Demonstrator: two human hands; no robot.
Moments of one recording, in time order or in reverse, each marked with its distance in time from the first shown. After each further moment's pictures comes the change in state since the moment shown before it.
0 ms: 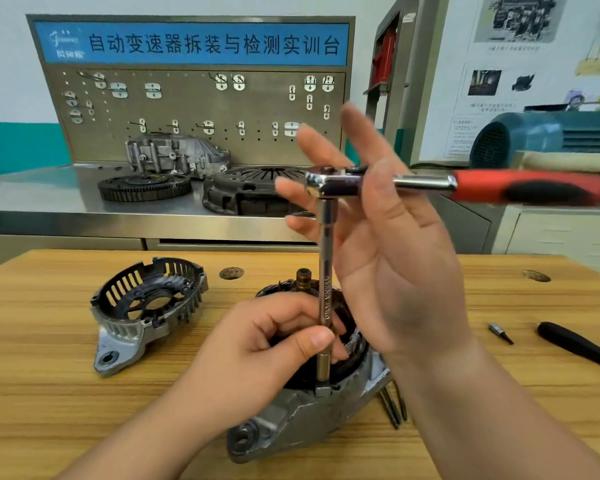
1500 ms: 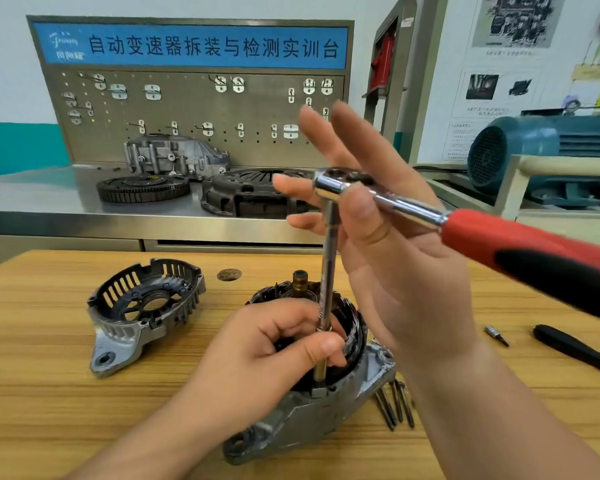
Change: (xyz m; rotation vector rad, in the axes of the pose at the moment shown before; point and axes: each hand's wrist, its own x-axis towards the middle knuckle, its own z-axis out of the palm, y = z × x) left_hand -0.002 0.002 0.007 0.025 0.054 -0.023; right_hand 0.006 -0.012 0.003 -0.238 -0.176 -0.131
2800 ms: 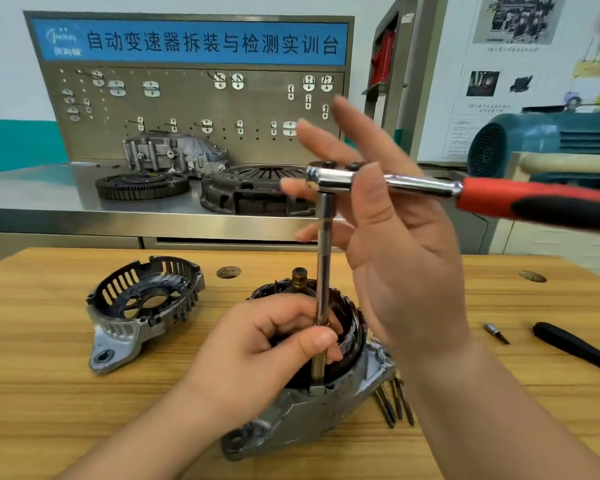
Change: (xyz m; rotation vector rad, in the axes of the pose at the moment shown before) left_hand 0.001 0.003 -0.001 0.027 -0.011 0.031; right_hand -0.008 0.012 -0.007 -0.020 0.106 -0.034
